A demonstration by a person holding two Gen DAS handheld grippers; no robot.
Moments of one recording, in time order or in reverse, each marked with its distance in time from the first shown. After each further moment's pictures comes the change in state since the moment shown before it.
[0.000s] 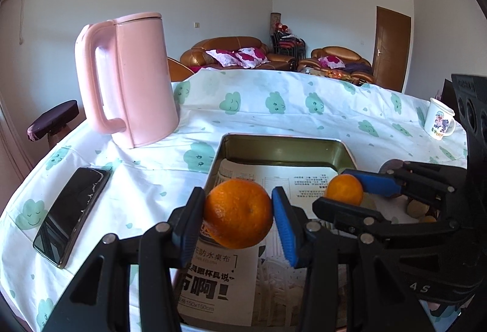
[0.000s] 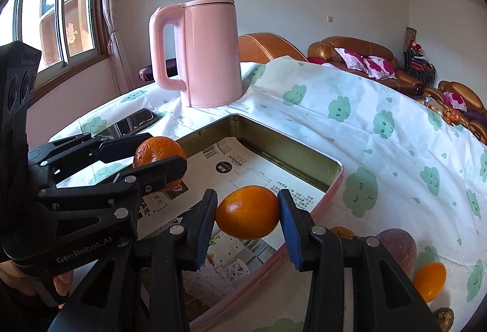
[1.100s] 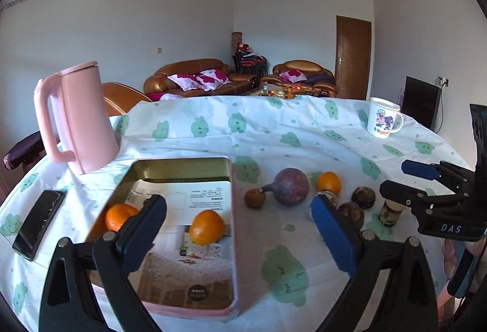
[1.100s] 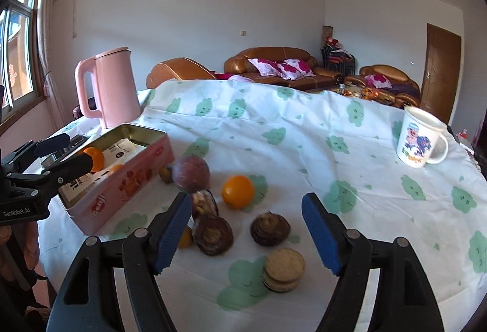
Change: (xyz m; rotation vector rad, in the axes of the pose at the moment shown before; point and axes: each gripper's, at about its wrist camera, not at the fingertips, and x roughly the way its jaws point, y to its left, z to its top) left arm -0.047 -0.110 -0.006 0.099 -0.092 -0.171; right arm -0.156 -0.114 -0.099 0.245 -0.110 -0.348
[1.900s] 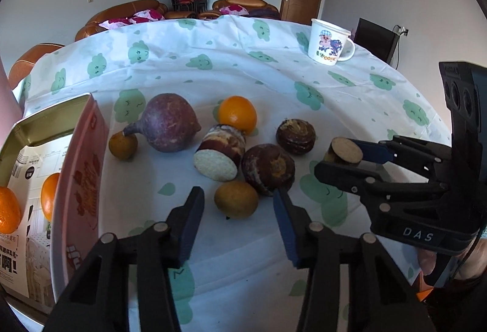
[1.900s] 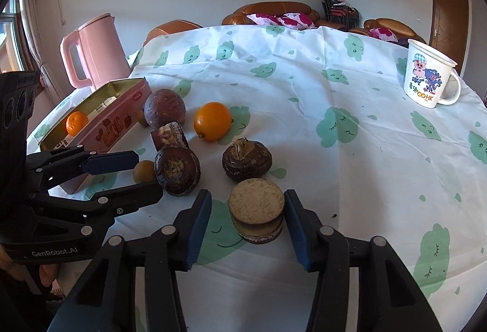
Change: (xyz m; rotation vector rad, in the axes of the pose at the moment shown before) left arm 0.070 -0.075 -0.021 0.072 0.330 -0.271; right arm 0.029 -0.020 -0.028 0.030 0.197 0.054
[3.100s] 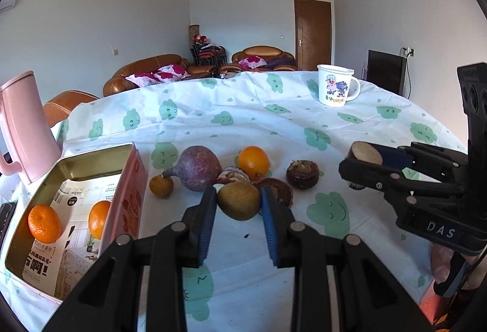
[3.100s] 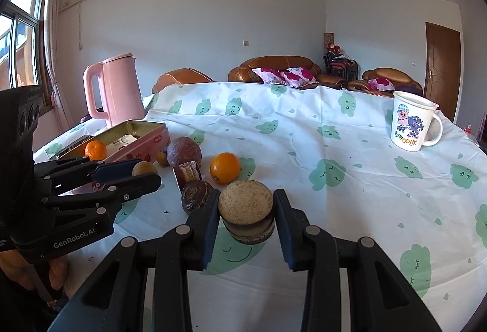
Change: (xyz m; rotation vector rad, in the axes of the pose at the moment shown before) left arm -0.043 -0.012 -0.015 0.063 -0.290 0.160; right arm -0.044 0.008 -0.011 -0.054 -0.290 0.002
